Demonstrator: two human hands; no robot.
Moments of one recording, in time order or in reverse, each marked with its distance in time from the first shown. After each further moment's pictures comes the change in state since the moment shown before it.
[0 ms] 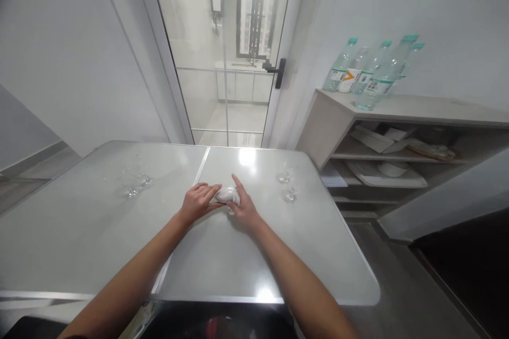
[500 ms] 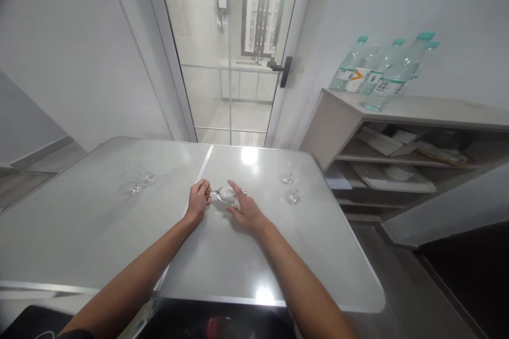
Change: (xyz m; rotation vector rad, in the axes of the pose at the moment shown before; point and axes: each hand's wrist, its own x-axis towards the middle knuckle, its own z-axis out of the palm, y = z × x) left_hand 0.008 0.026 0.020 -1.035 0.313 -1.210; right_hand -0.006 -0.001 -0.009 -0.185 -0.130 -0.042
